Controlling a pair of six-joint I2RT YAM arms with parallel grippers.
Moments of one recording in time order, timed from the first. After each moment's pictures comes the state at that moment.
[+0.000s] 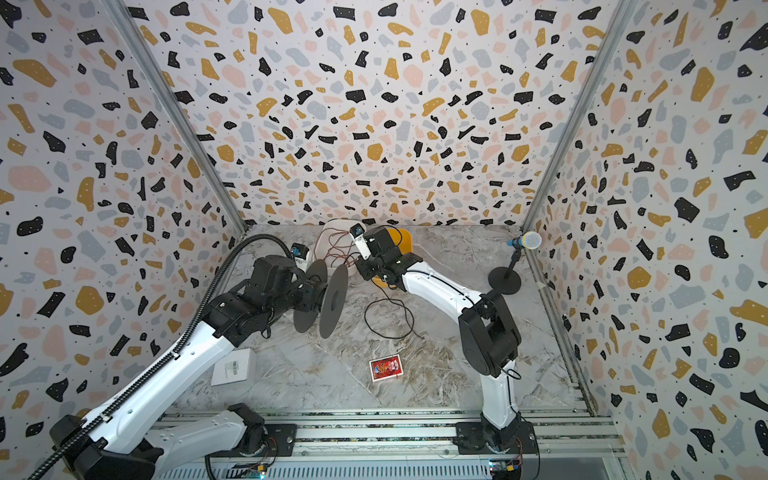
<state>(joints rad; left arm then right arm) -0.54 1.11 1.13 -0.72 -0.21 -0.16 0.73 1.94 1.63 -0.29 0.00 -0.07</state>
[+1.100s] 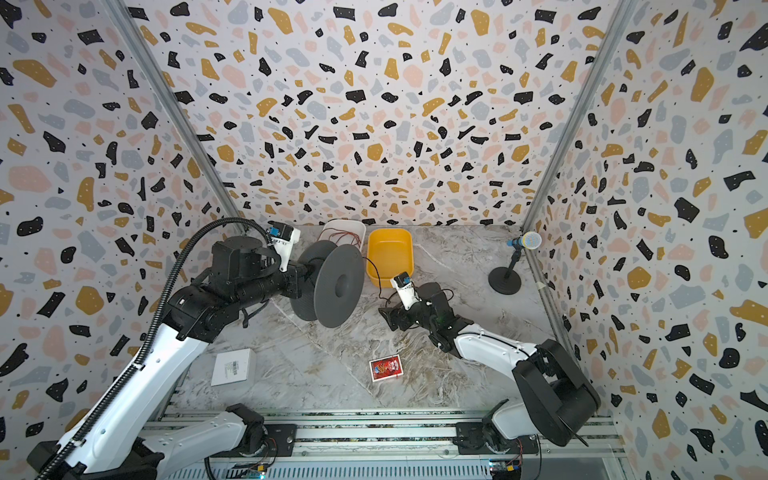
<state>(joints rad) -0.46 1.08 1.34 -0.77 0.12 -0.20 0.64 1.38 0.63 0.32 -0.21 0.06</state>
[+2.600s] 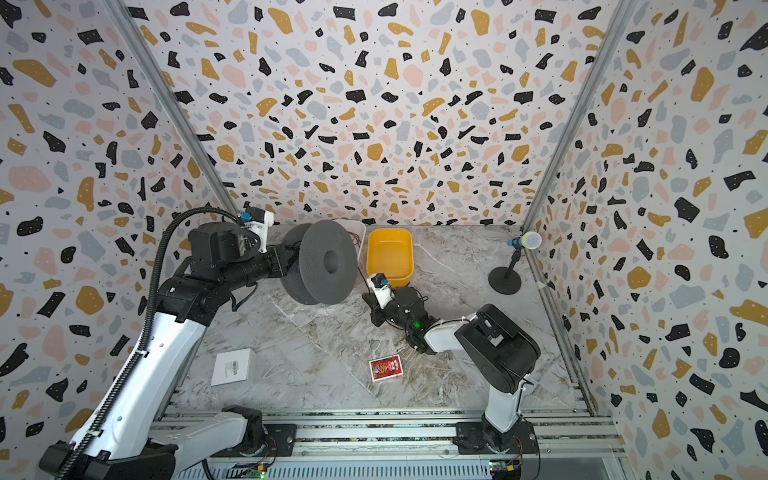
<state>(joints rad) -0.20 1.13 1.36 -0.68 0.34 -0.39 0.79 1.79 0.78 0.79 -0.18 0.07</state>
